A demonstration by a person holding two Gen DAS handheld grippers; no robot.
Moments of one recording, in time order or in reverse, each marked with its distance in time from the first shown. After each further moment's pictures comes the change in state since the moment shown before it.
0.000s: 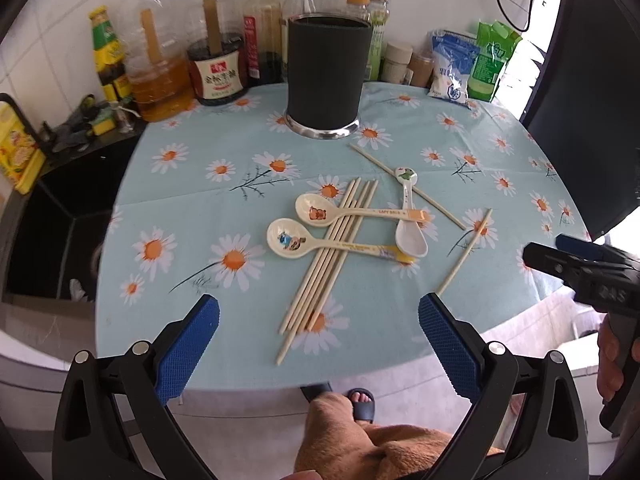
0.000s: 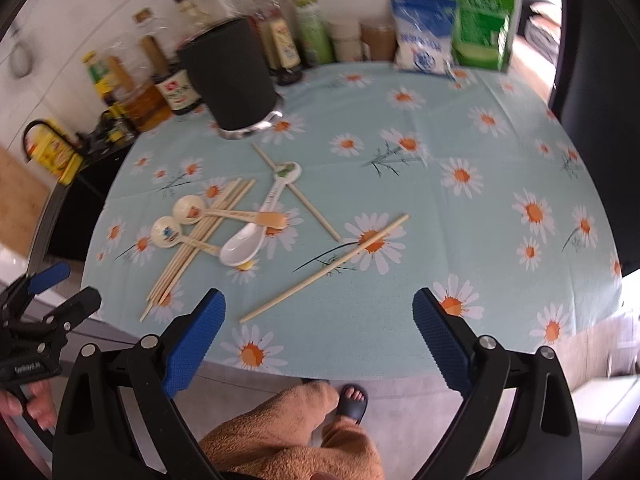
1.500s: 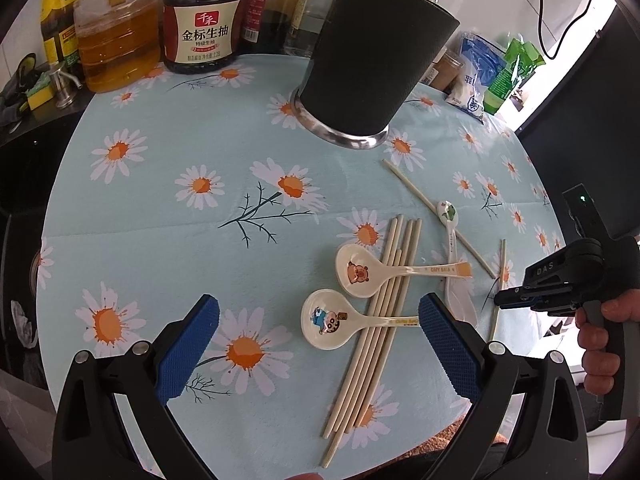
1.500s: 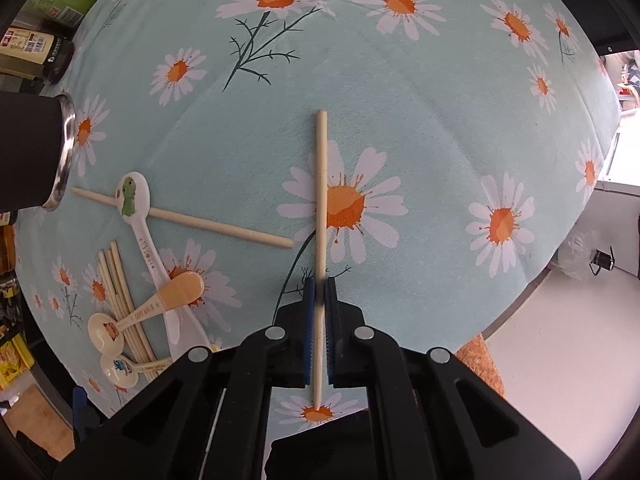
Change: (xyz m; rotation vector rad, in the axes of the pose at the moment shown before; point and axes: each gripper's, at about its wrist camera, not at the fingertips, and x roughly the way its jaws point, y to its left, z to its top) left arm 0.091 0.076 0.062 -0.063 0.097 -0.212; right arm 0.119 -0.031 0.058 0.648 0.454 -0.210
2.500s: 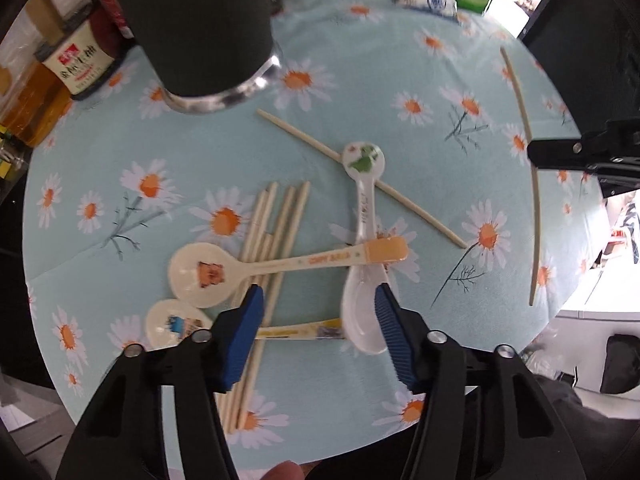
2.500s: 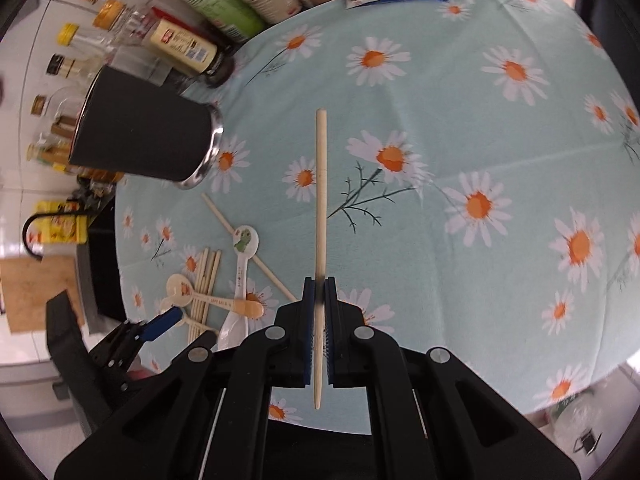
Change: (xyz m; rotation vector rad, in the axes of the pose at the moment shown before) left arm 0.070 -0.128 0.020 0.165 0.297 0.165; right arm -0.075 -0.019 0.056 -0.528 -0.057 0.339
